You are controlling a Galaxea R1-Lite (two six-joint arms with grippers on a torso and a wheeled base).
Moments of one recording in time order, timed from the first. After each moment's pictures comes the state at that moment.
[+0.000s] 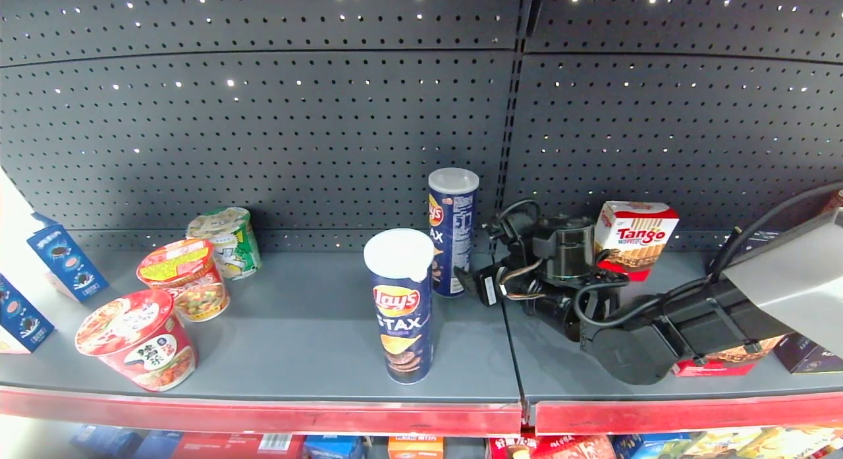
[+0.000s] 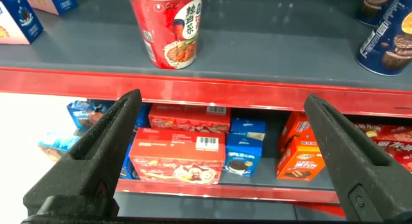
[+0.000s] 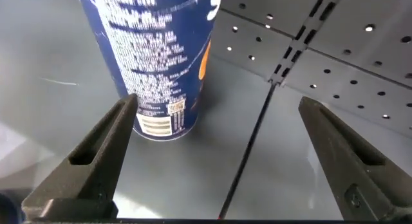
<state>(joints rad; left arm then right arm) 0.09 0.11 0.00 -0.06 -0.07 -0.05 0.64 2.08 -1.09 -0.79 -0.24 -0.10</state>
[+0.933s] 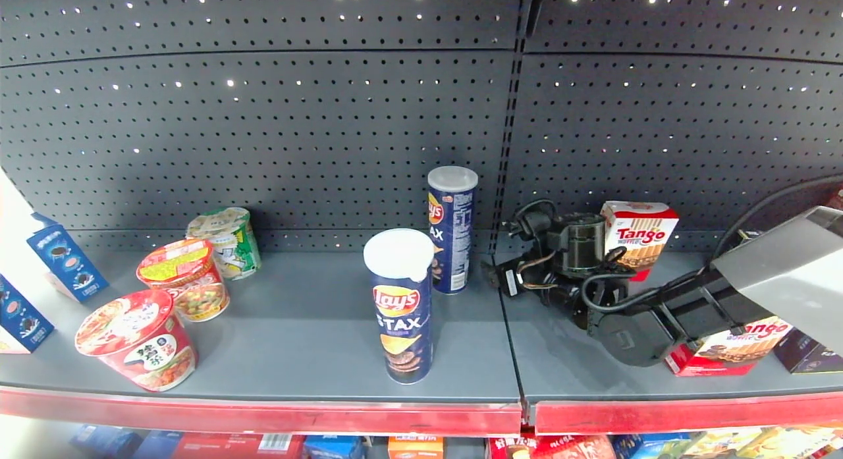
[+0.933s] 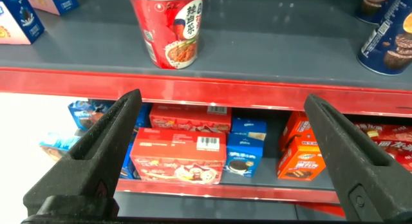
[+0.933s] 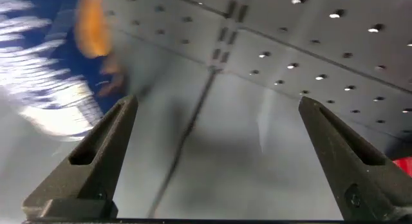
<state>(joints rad) 0.09 0.11 0.00 -0.06 -0.07 -0.05 0.54 2.12 -1.12 -0.80 -0.28 -0.15</state>
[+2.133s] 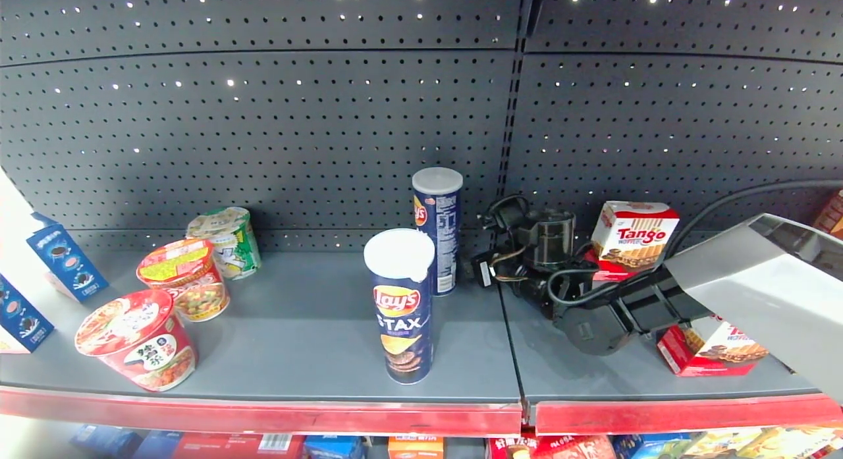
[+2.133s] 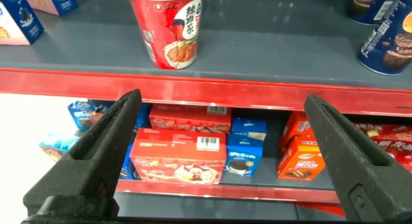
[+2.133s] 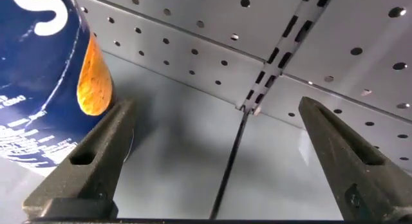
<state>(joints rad) 0.09 0.11 0.00 -0.06 -0.07 -0.05 0.58 2.22 -1.28 -0.80 -0.27 -0.14</state>
